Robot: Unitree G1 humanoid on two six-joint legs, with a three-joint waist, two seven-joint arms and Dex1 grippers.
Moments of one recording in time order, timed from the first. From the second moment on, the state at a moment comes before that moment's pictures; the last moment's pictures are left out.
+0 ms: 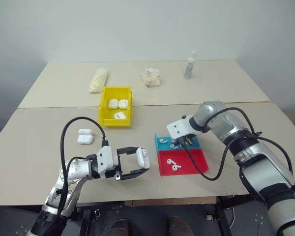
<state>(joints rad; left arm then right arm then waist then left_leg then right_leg) -0.16 0.53 -0.09 -0.22 -0.36 -0.06 -1.08 -1.10 -0.56 0.57 0.67 -0.38 -0.19 1.34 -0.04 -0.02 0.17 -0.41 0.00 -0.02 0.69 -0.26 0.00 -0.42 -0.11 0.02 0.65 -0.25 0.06</state>
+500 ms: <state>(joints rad) -0.16 0.52 -0.10 -0.22 -0.36 -0.06 -1.08 -1.08 -0.56 0.55 0.65 -0.38 -0.17 1.33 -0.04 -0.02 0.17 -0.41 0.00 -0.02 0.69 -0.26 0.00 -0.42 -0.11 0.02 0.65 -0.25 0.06</state>
